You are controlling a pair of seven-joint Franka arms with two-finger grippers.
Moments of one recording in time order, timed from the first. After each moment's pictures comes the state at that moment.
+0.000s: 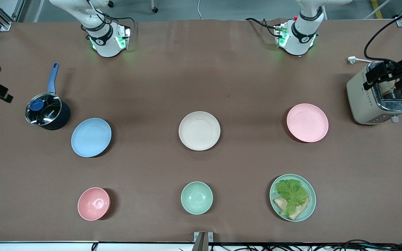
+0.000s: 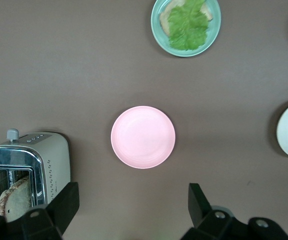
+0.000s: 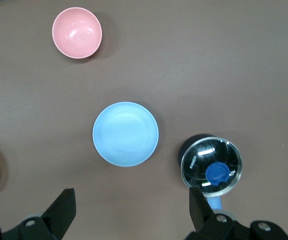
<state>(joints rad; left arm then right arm) -0.03 -0.02 0.01 -1.58 -0.02 1.56 -0.02 -0.05 0.06 -0.07 -1.53 0.01 1.60 0.05</state>
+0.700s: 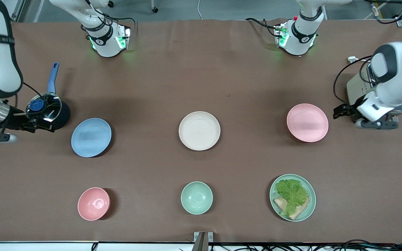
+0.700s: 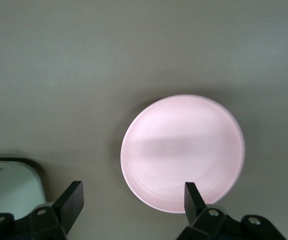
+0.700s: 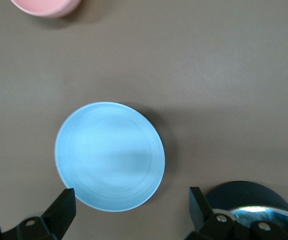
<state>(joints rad) -0.02 0.09 0.12 -2.24 -0.06 2.25 0.21 -0.07 0.22 -0.21 -2.01 0.33 2.15 -0.42</state>
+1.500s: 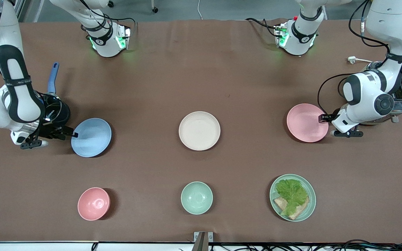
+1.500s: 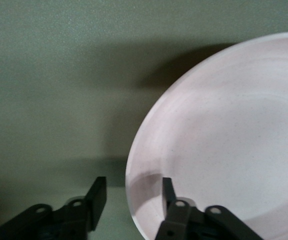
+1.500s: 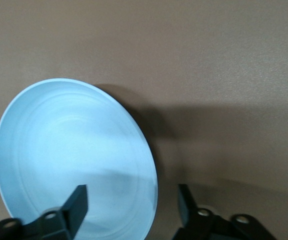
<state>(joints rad) 0.00 0.35 0.13 -2.28 -0.06 2.42 0.21 -0.08 0.45 -0.21 -2.07 0.63 2.32 -0.80</state>
